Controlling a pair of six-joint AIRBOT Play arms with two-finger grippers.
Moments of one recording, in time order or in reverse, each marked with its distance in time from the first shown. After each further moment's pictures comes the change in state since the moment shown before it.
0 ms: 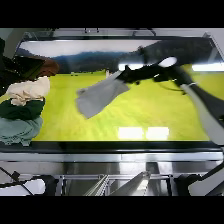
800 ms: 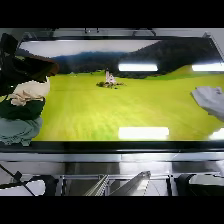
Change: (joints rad) left arm -0.110 0.000 0.000 0.005 -0.004 -0.034; right arm -1.038 0.223 -0.127 -1.053 0.388 0.417
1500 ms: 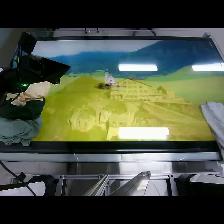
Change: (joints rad) left arm -0.116 0.000 0.000 -0.006 0.028 -0.030; right arm -0.156 0.000 -0.142 -0.229 0.245 0.103
